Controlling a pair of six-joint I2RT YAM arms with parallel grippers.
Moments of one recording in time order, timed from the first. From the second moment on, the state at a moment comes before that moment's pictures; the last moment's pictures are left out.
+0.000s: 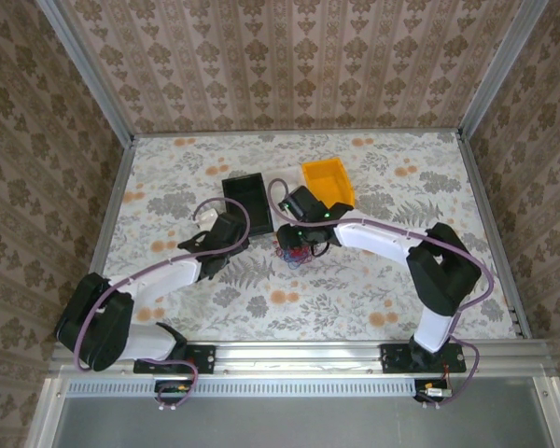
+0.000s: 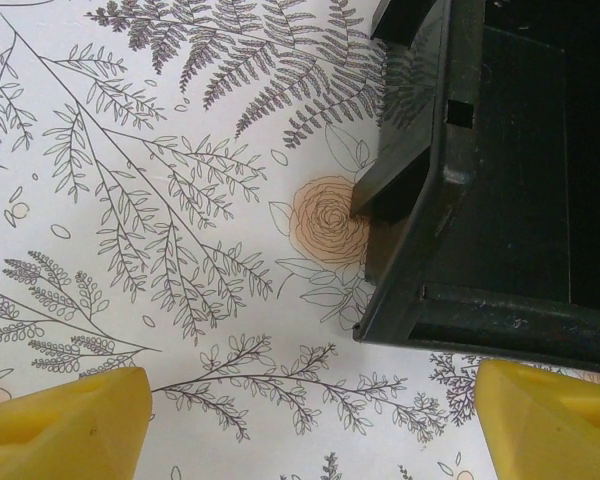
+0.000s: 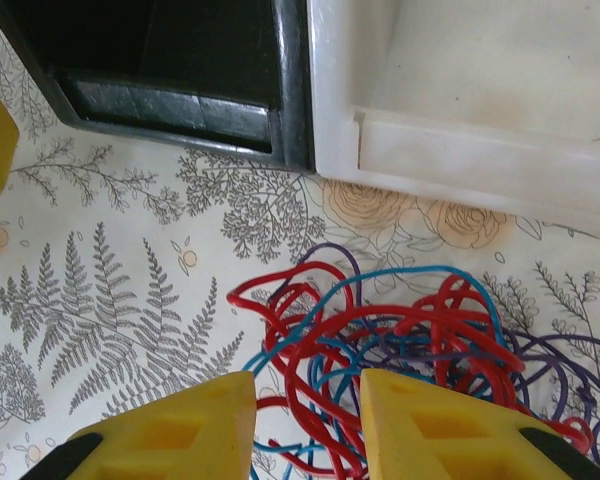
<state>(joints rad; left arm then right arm) -0.65 1.33 0.65 -0.29 -0.42 -0.90 0.74 1.77 1.23 -0.46 -0.06 0.40</state>
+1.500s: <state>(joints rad) -0.86 1.51 0.63 0.32 0.01 -0.28 0.46 1.66 1.03 -0.19 -0.49 0.74</state>
